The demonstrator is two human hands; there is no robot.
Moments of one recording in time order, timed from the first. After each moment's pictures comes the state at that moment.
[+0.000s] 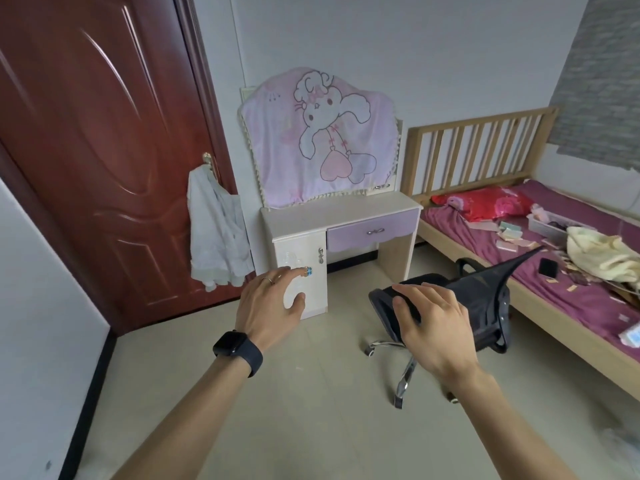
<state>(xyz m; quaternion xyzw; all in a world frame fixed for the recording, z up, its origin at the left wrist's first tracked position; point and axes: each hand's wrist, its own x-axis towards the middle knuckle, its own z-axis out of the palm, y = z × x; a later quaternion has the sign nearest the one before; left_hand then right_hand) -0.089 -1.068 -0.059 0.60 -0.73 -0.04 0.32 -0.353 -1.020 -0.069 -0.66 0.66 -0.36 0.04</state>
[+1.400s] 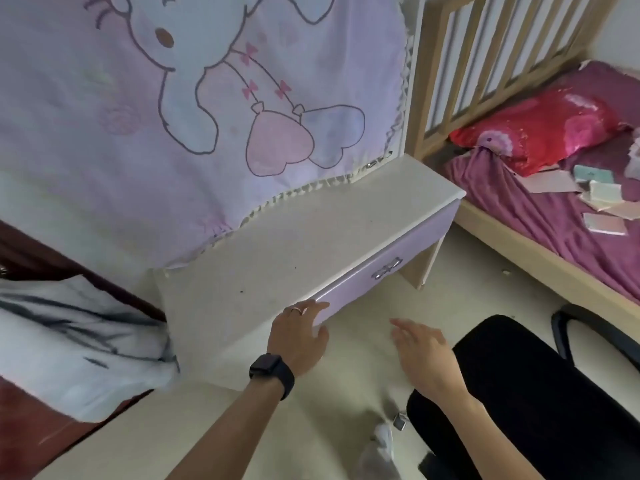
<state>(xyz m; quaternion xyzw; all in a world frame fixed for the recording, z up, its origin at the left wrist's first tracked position) -0.210 -1.913 -0.273 0.57 -0.79 -0.23 0.04 -0.429 -1.816 -0.285 -0.46 0.77 -0.27 0.35</state>
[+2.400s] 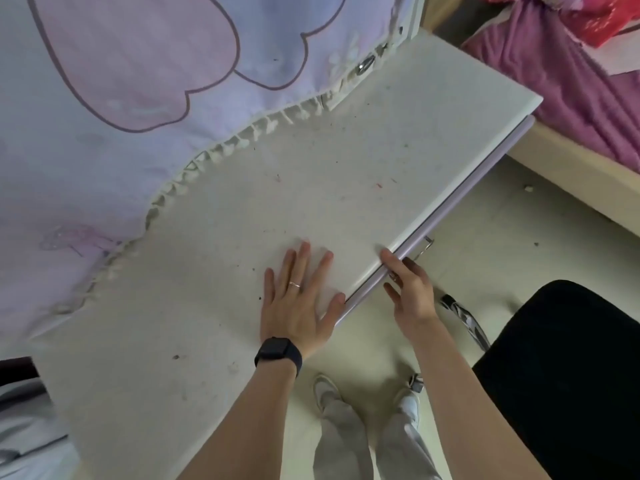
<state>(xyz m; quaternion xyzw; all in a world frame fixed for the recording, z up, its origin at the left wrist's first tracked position) -0.251 -2.128 -0.478 0.50 -0.86 -0.13 -0.02 -0.448 -2.078 -0.495 0.07 0.62 -0.55 0.56</state>
